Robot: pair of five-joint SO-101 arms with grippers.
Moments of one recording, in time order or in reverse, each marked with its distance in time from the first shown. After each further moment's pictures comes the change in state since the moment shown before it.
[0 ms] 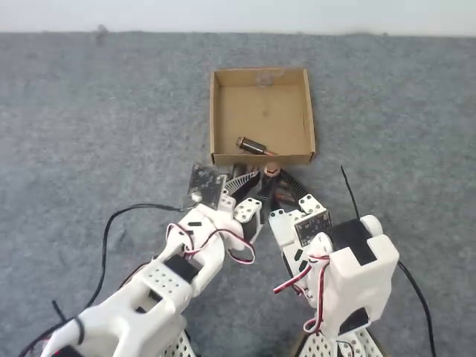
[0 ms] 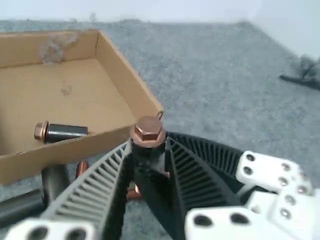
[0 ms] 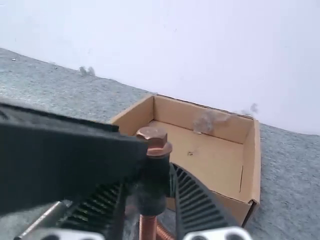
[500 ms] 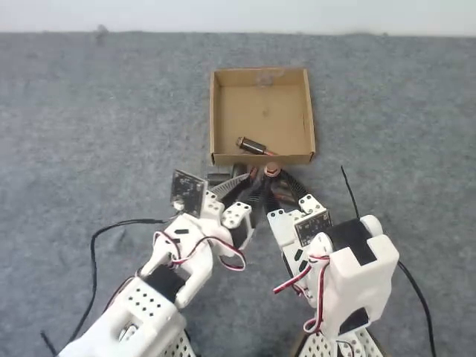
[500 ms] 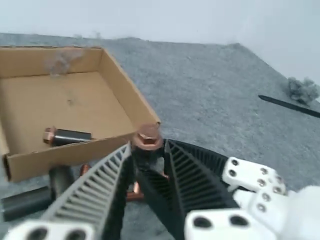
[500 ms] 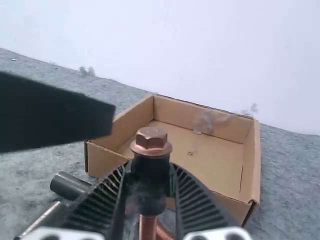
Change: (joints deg) left arm -2.0 -23.6 3.5 18.8 1.2; right arm 0.0 0.0 0.0 0.0 0.2
